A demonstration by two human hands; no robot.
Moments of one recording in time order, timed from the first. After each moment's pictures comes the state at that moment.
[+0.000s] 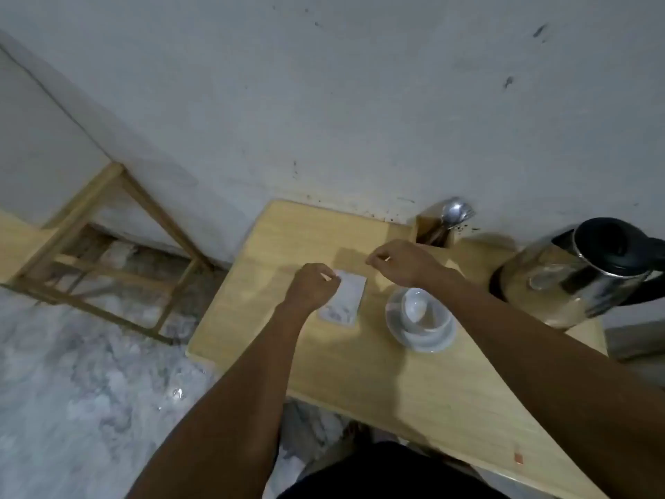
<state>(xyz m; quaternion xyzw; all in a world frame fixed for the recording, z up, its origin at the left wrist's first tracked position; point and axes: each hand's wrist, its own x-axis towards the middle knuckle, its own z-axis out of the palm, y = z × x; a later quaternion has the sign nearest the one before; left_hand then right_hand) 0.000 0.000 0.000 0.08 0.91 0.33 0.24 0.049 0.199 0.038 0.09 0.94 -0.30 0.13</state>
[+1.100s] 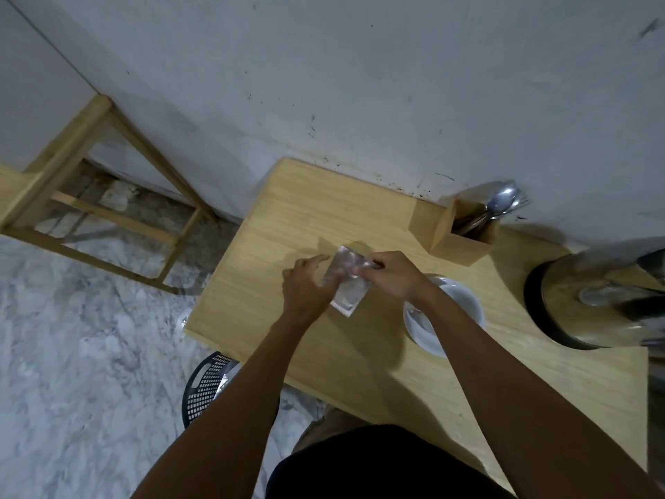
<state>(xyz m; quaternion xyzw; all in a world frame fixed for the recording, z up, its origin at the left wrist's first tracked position) 0.007 -0.023 -0.046 0.00 0.92 0.34 0.17 0.028 0.154 -0.019 0.18 0.80 -0.53 0.20</state>
